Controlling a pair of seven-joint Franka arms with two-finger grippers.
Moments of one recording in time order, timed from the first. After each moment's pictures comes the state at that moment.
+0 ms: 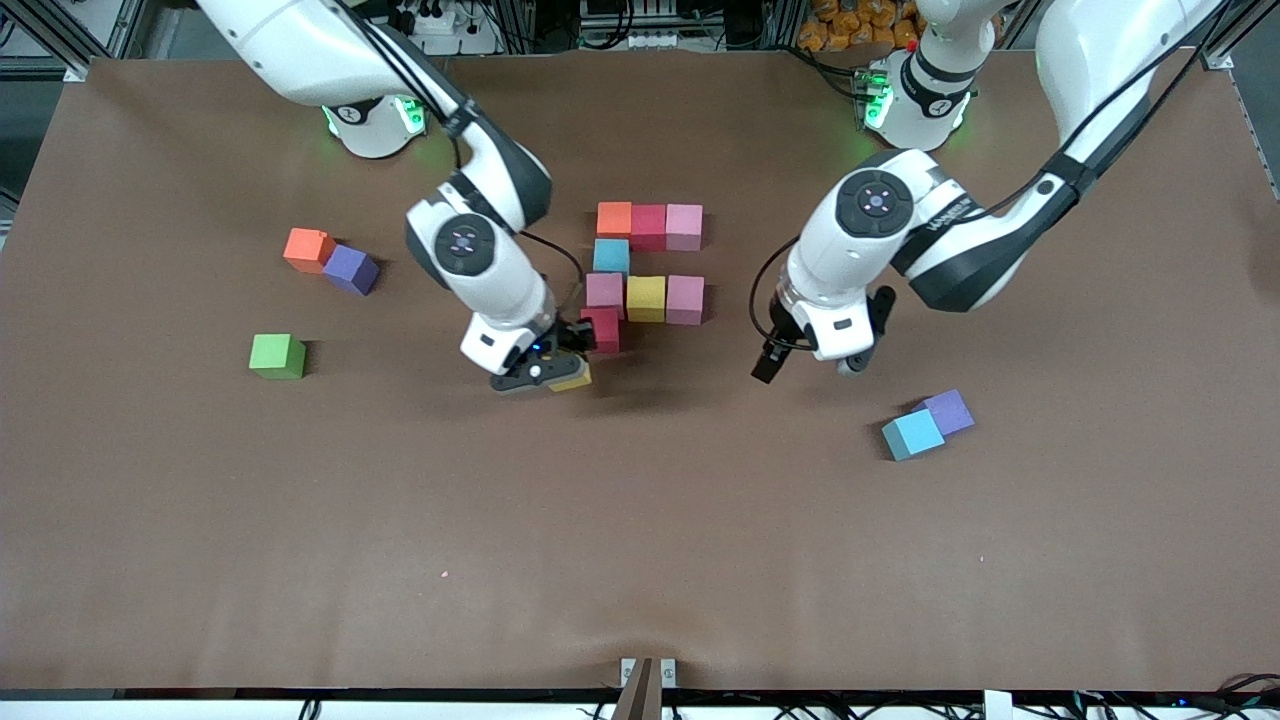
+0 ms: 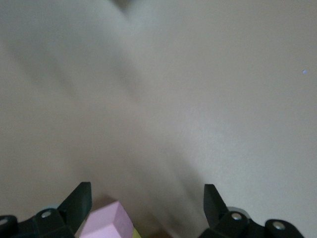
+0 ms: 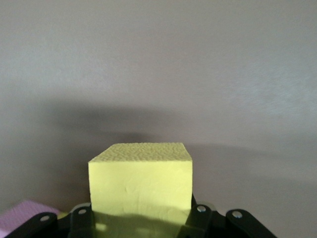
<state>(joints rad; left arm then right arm) 0.46 0.62 -1.15 -1.83 0.60 2.11 -1.92 0.33 0.55 0.34 -1.78 -0.09 2.41 0.57</state>
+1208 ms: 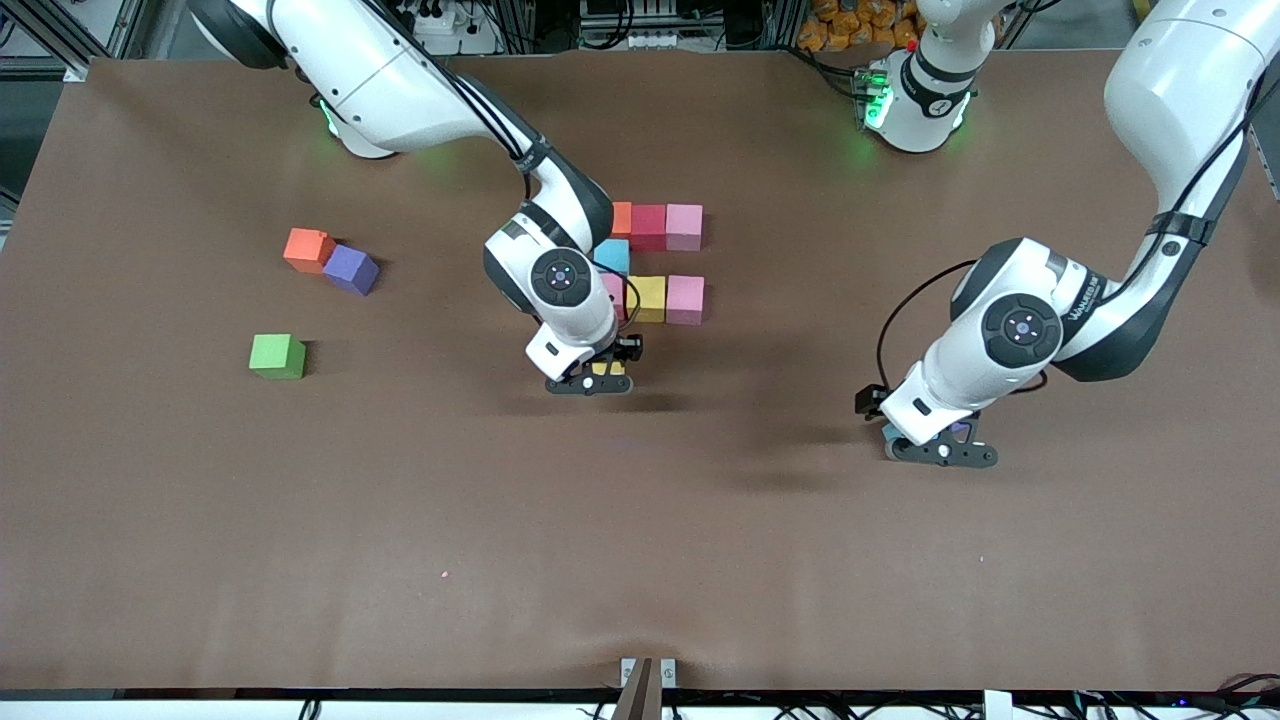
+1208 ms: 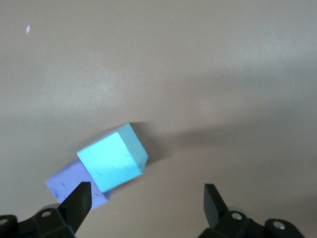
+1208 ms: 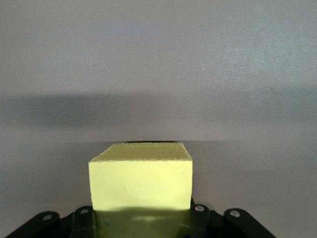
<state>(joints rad) 0.49 0.65 -0.88 -1.73 0.60 2.07 -0.34 0.50 0.72 0.25 -1.65 -0.12 2.34 0.77</state>
